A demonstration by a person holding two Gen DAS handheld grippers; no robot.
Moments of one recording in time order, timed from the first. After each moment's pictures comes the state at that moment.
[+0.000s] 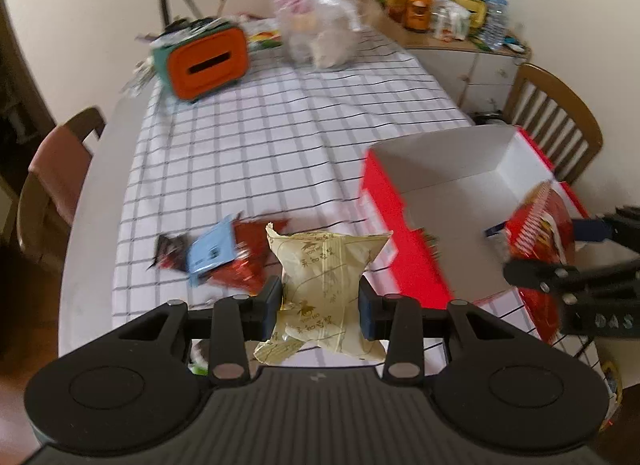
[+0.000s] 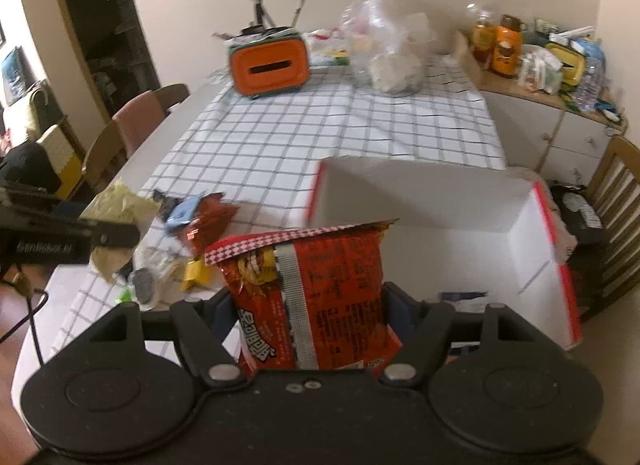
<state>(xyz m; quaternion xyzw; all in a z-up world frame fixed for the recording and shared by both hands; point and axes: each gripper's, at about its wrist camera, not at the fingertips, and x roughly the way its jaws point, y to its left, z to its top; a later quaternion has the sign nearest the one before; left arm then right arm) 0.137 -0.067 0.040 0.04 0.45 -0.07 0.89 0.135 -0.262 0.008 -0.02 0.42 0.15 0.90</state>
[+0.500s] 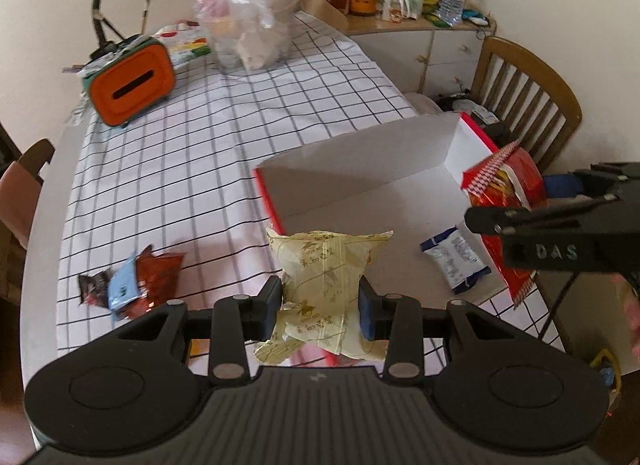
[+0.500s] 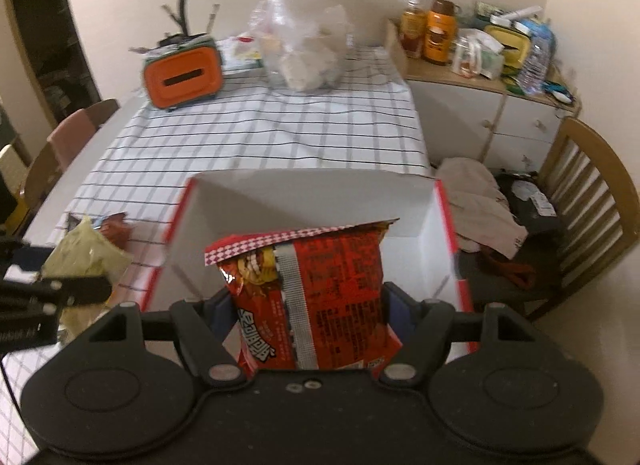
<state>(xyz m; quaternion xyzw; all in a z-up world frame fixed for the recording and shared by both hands) 0.171 -0.181 0.022 0.07 0.47 -0.10 0.88 0.189 -0.353 -0.009 -0.01 0.43 0.09 0.90</state>
